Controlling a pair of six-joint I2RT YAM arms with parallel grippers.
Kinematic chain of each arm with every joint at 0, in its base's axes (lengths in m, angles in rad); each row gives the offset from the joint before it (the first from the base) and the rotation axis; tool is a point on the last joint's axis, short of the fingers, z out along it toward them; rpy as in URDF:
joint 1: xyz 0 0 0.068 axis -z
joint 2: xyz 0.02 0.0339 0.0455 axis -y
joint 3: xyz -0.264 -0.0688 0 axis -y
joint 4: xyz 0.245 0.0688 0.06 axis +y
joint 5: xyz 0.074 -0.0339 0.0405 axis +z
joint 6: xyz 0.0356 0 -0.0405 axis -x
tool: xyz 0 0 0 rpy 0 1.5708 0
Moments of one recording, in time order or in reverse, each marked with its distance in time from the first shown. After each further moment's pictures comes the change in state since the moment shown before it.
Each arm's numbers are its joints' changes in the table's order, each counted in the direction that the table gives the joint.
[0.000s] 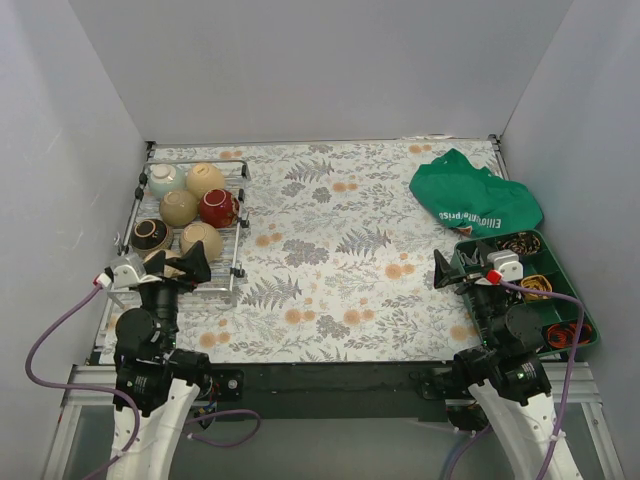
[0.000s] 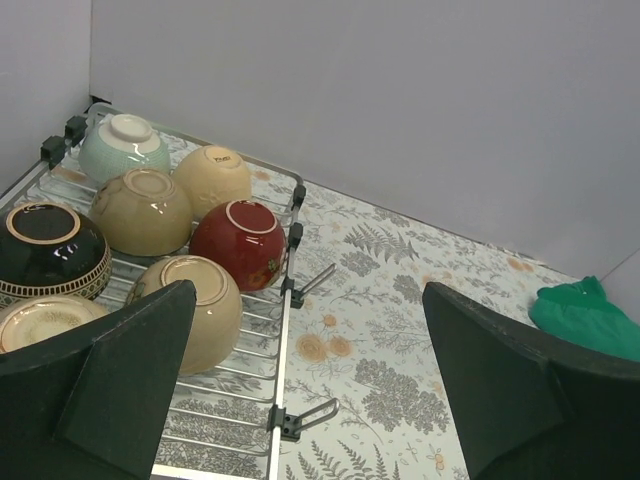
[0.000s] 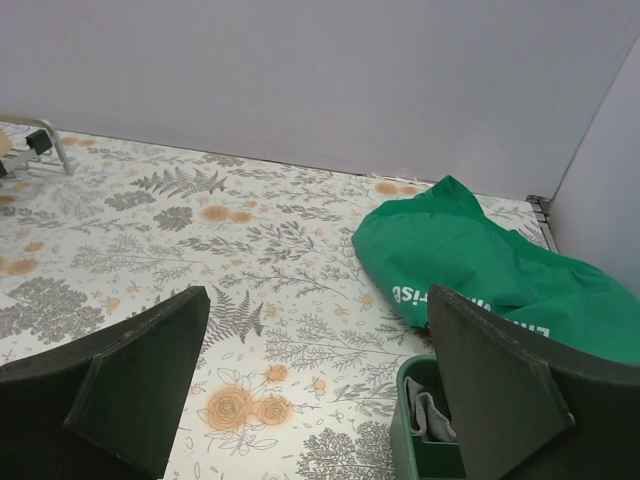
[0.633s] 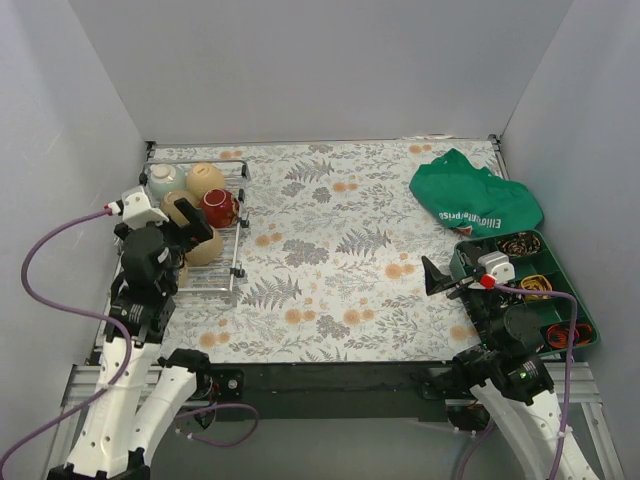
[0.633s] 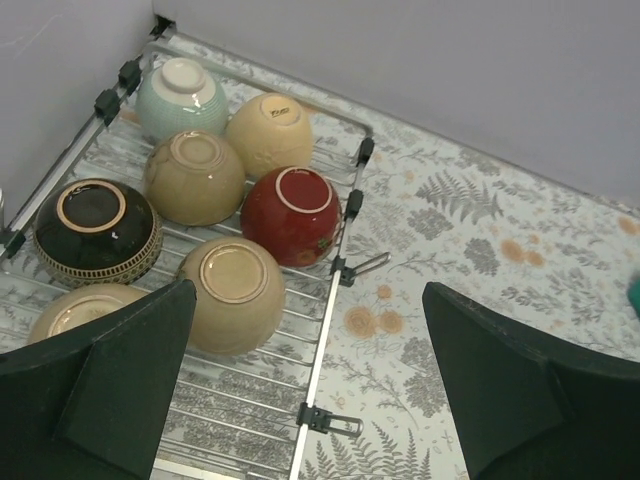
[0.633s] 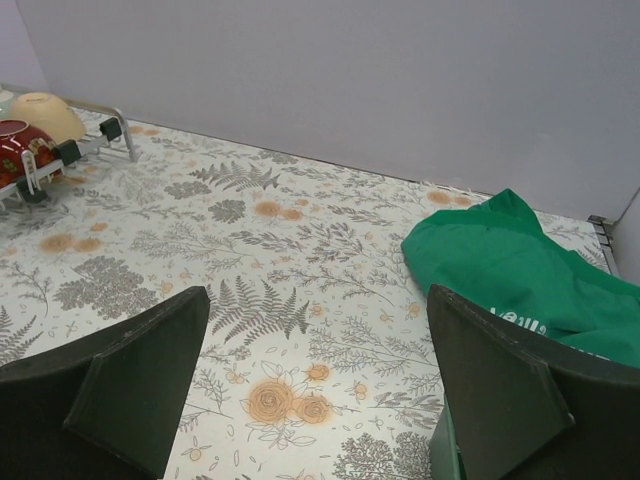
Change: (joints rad) left arm -0.003 -0.522 0.338 0.120 0.082 -0.010; right arm -0.105 0.000 0.000 0.003 0.034 -0.001
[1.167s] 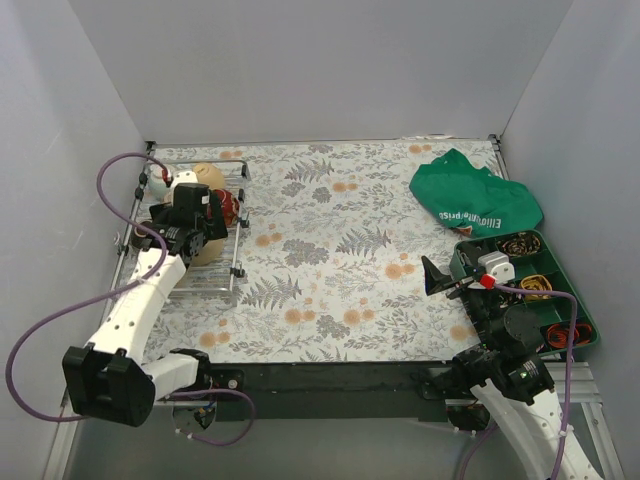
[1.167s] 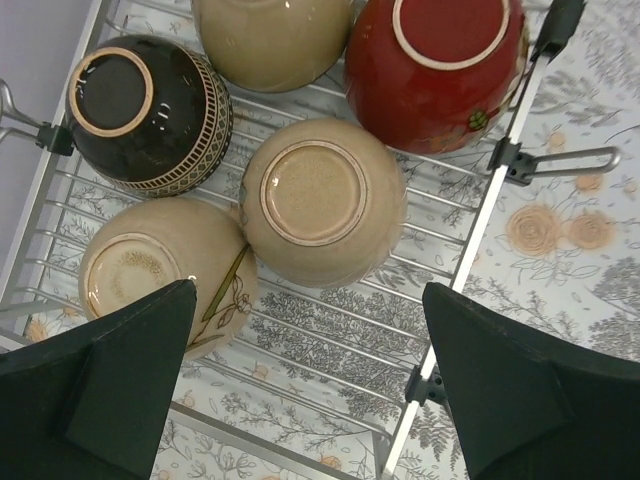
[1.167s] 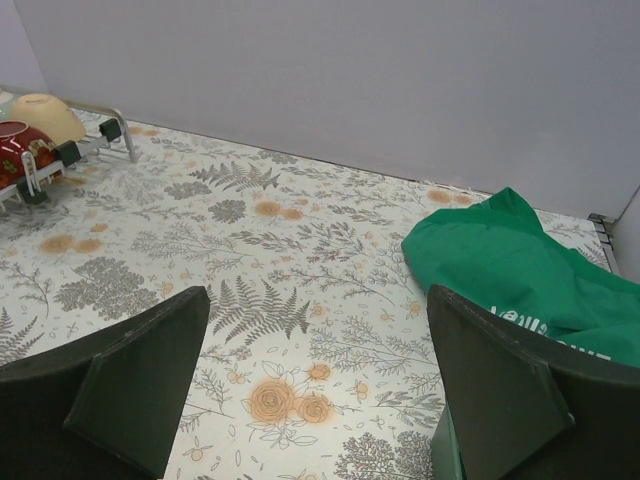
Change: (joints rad) left arm 0.000 -0.542 0.170 0.236 0.126 -0.070; right arm -0.025 0.000 0.000 0.000 -0.025 0.000
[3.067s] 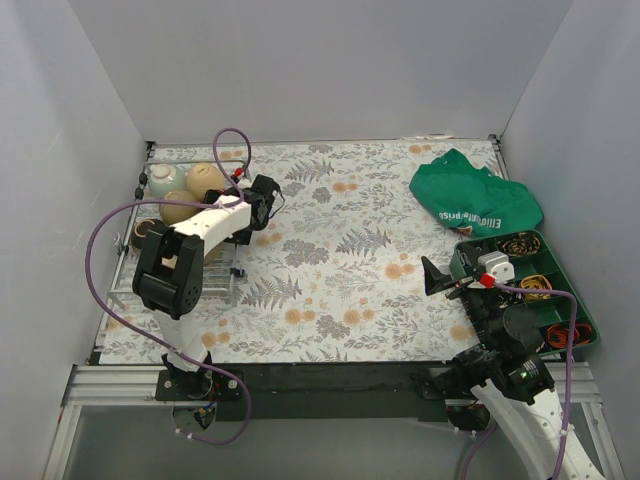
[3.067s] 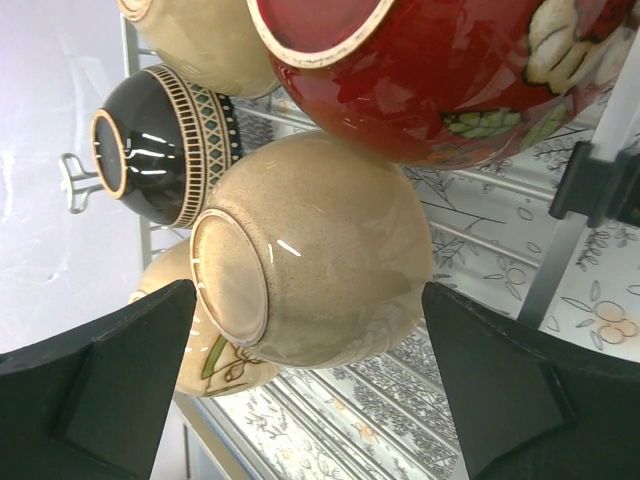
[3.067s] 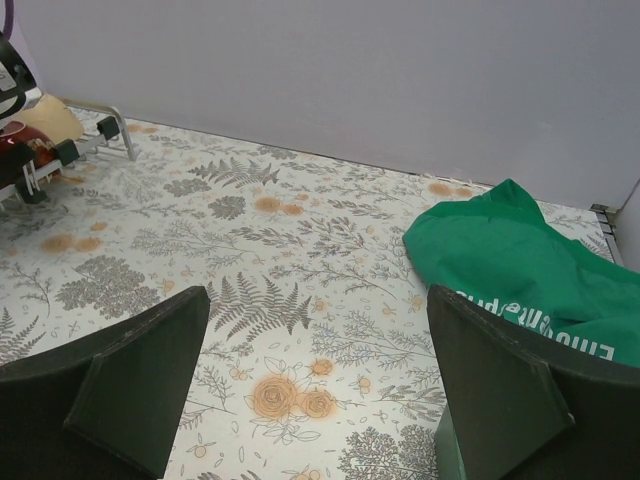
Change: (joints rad) left arm 0.214 -0.713 0.290 0.185 0.460 -0.064; right arm -0.016 0.000 -0.002 0.008 -0.027 -0.011
